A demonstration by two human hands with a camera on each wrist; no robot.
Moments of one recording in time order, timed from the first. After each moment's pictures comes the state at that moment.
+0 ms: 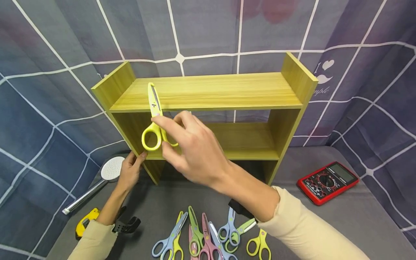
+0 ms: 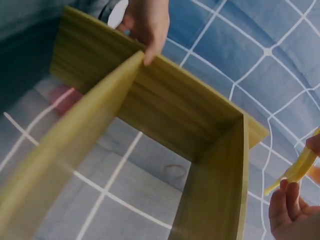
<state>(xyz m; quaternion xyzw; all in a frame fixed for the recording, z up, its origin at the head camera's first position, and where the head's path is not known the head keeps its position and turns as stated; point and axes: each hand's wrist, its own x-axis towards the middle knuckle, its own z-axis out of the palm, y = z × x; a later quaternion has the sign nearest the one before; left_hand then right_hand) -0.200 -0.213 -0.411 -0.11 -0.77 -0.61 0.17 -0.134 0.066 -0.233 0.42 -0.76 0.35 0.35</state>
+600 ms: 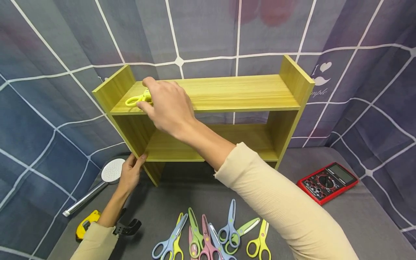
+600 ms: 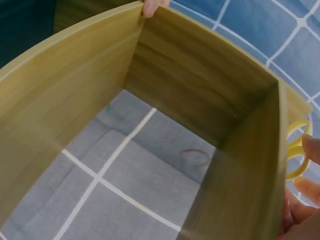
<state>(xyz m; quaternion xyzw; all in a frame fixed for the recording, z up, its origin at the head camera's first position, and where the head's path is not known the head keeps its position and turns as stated) -0.200 -0.214 -0.412 -0.11 -0.76 -0.62 0.16 -0.200 0.012 -0.178 0.30 -0.88 0.27 0.24</state>
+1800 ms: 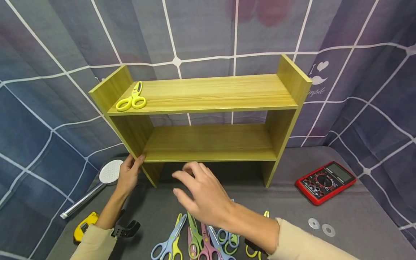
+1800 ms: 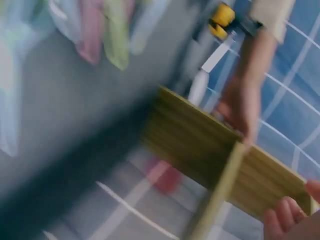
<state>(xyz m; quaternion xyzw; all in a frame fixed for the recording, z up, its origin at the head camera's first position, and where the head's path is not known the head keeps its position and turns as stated) -0.201 -0.213 -0.414 -0.10 -0.75 -0.63 0.17 -0.103 0.074 -0.331 0.39 -0.82 0.36 0.22</state>
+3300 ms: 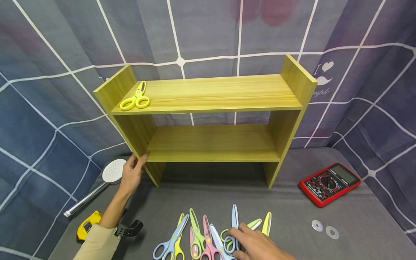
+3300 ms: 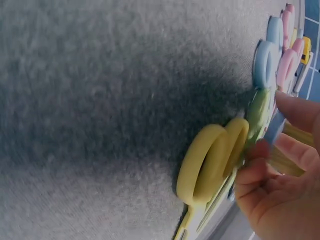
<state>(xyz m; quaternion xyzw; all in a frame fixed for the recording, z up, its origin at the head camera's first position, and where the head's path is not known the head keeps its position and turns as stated) -0.199 -0.210 -0.413 -0.10 -0.74 -0.65 0.16 -0.052 0.186 -0.467 0.27 -0.88 0.31 -0.23</state>
